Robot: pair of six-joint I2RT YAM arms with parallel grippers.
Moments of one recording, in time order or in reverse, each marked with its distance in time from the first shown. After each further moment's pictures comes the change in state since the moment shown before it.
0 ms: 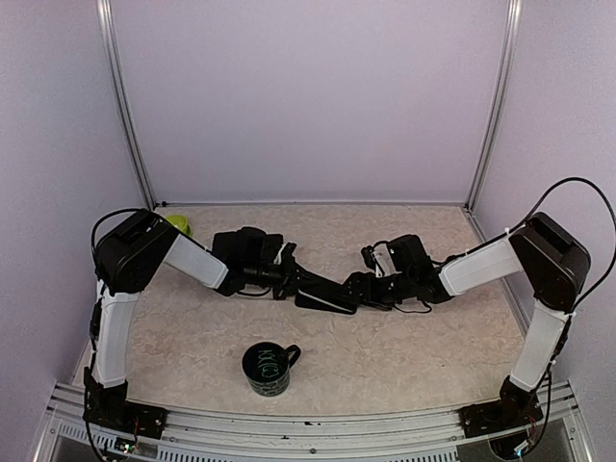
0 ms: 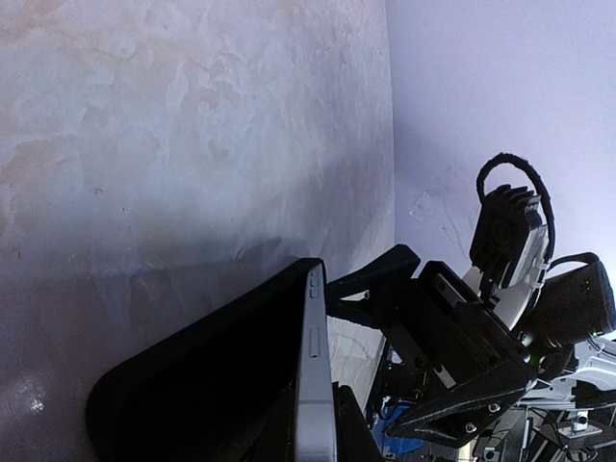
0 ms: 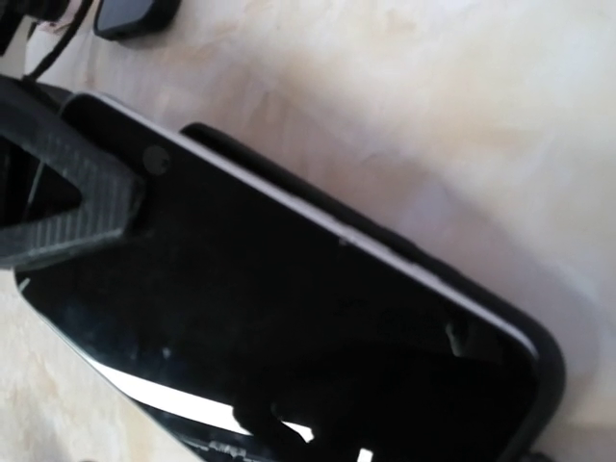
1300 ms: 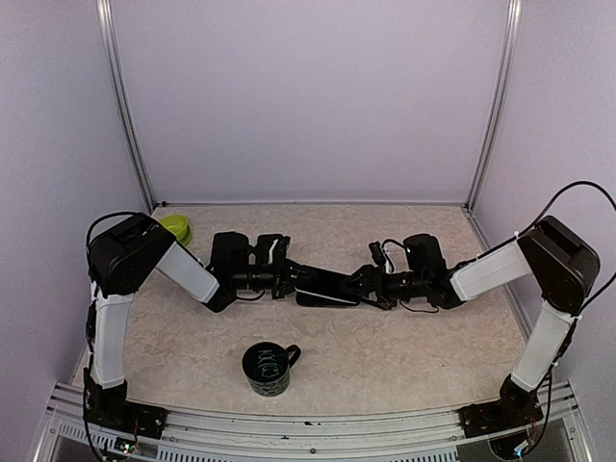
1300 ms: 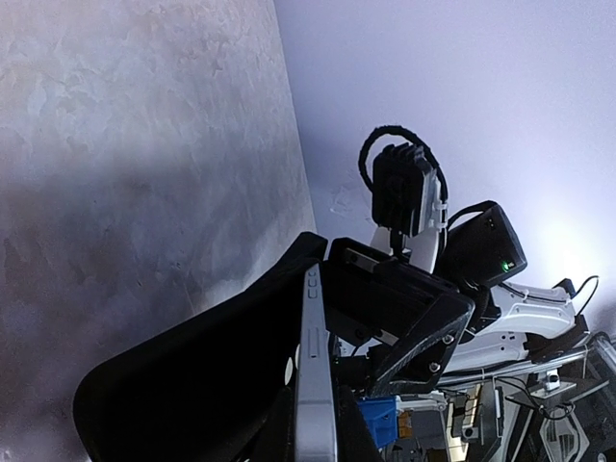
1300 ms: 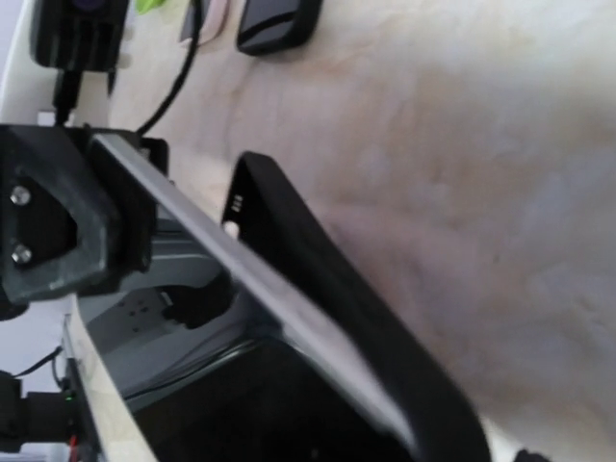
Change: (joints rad) left arm -0.010 -0.059 -0.199 0.470 0.015 -0.161; right arm -0.061 -0.058 -0.105 0.206 -0.187 0.127
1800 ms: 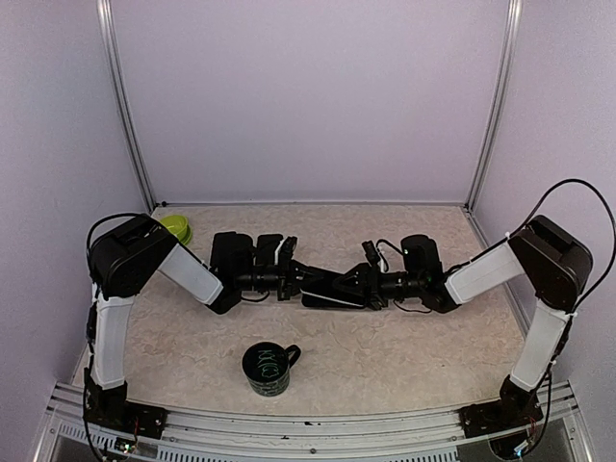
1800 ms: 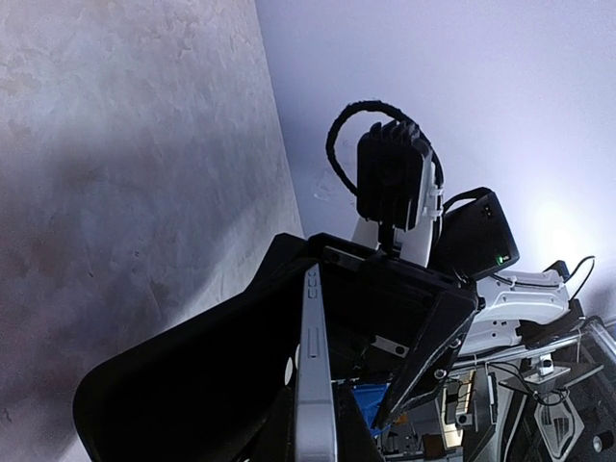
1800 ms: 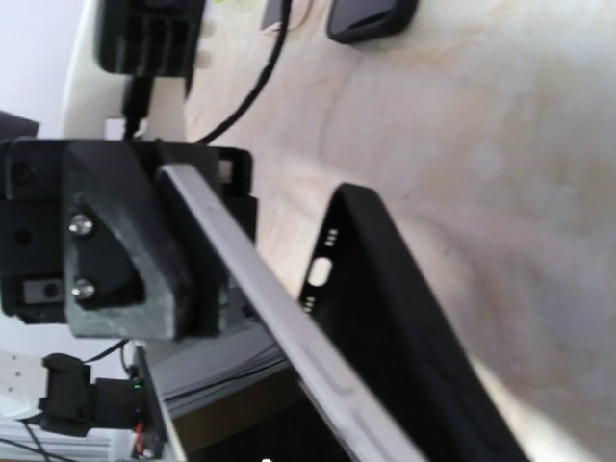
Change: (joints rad) left arm -0.037 0.000 0.011 0.027 0.010 -0.010; right arm 0.031 0.047 0.000 0.161 -0.082 0.111
